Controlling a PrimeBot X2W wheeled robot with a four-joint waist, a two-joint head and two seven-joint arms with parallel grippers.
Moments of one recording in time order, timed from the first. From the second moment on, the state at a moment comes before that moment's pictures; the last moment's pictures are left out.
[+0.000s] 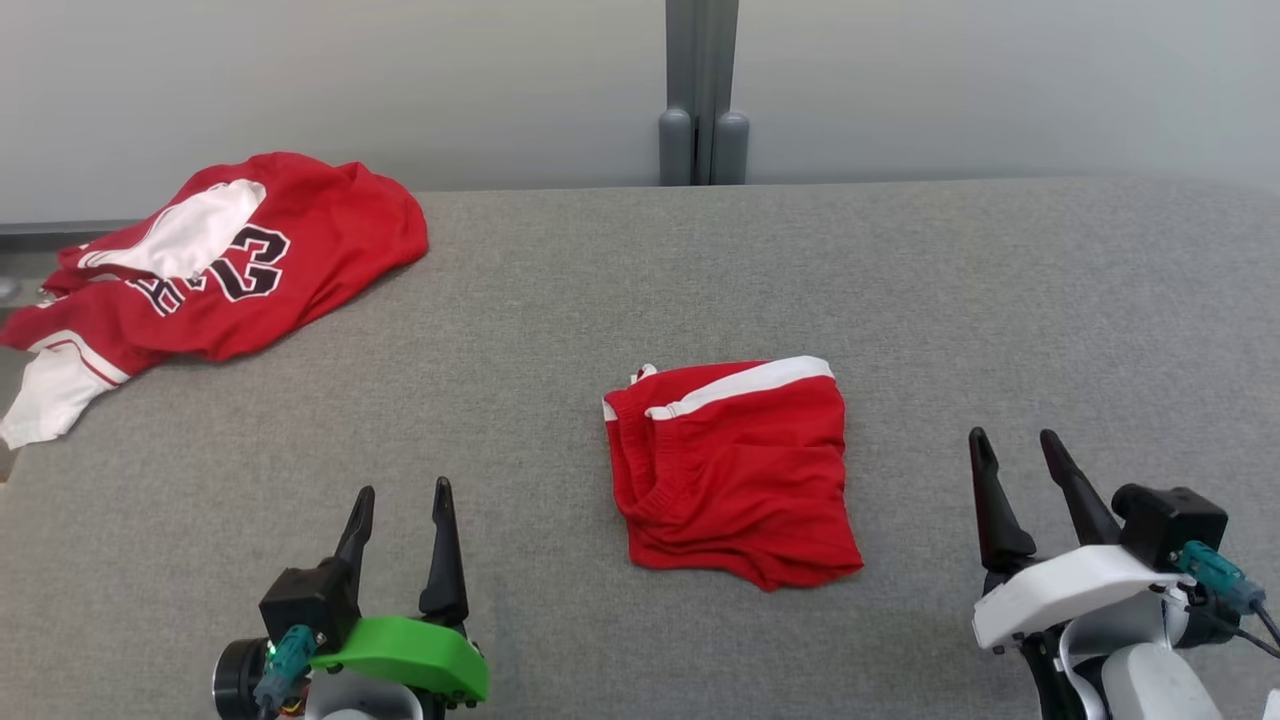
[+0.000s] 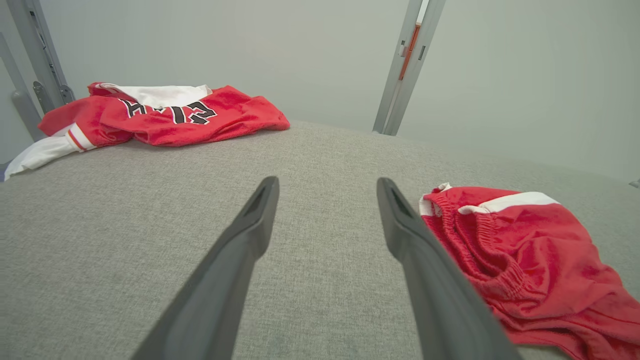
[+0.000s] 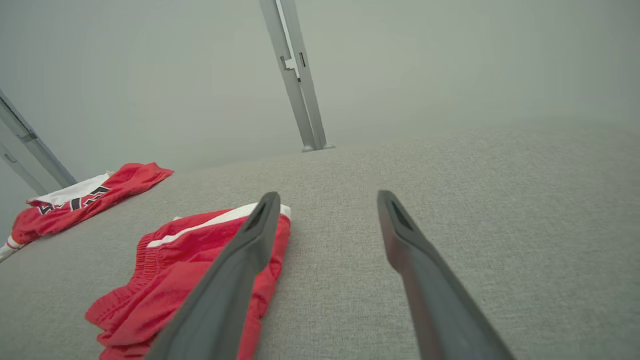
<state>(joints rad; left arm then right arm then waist) -0.08 0.05 -0.22 0.31 -0.34 0.06 -0.26 -0.05 -0.05 -0.02 0.19 0.26 0.13 -0.15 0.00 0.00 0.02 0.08</state>
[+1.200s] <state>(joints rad) -0.14 0.05 -0.22 0.25 -0.34 0.07 -0.26 -0.32 -0.11 -0.01 0.42 0.34 0.13 0.22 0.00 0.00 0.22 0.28</state>
